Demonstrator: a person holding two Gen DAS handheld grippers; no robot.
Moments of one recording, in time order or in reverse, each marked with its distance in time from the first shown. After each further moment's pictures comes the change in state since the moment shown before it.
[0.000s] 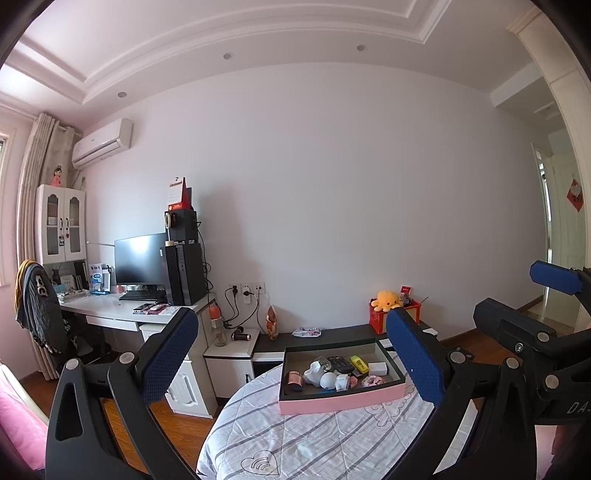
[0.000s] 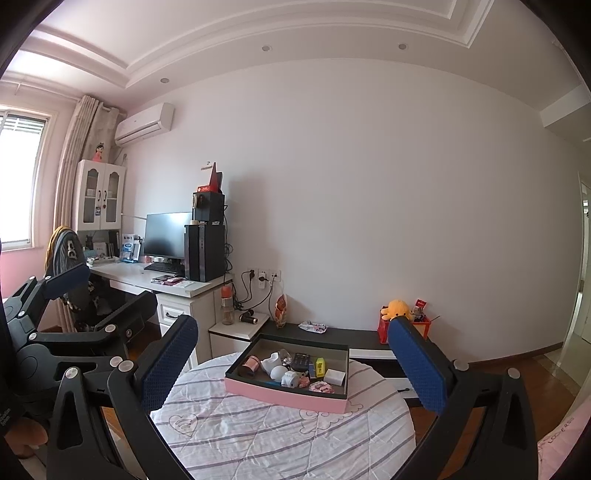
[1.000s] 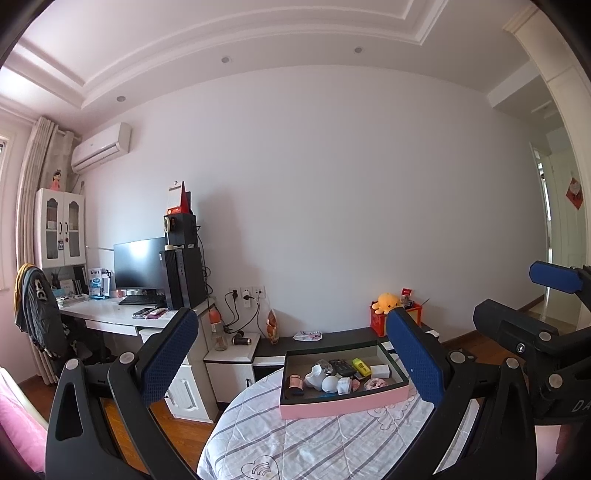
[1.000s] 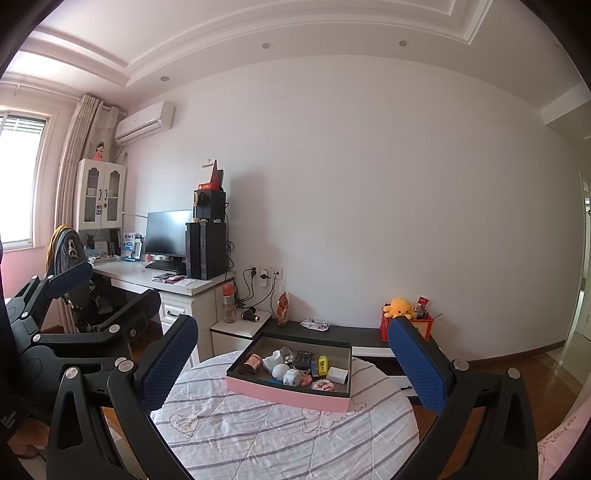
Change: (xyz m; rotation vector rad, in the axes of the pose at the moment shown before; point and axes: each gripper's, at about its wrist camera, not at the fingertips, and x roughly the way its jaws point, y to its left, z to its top) left arm 0.010 -0.006 -0.006 0.011 -0.014 0.003; right arm 0.009 -0.005 -0.001 0.005 0.013 0.009
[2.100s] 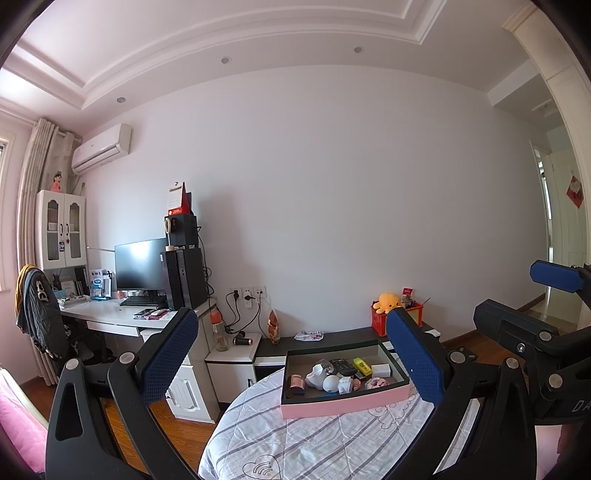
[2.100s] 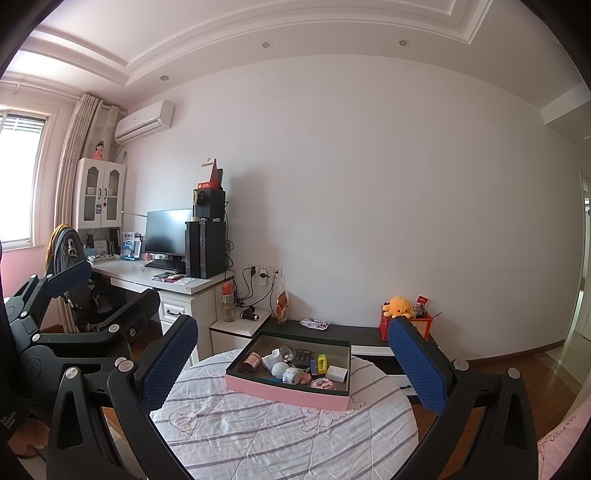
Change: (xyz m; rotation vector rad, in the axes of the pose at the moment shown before) left arm 0.000 0.000 -0.003 0.002 -0.005 0.007; right arm -0.002 -0.001 0.000 -0.003 0.001 -0.002
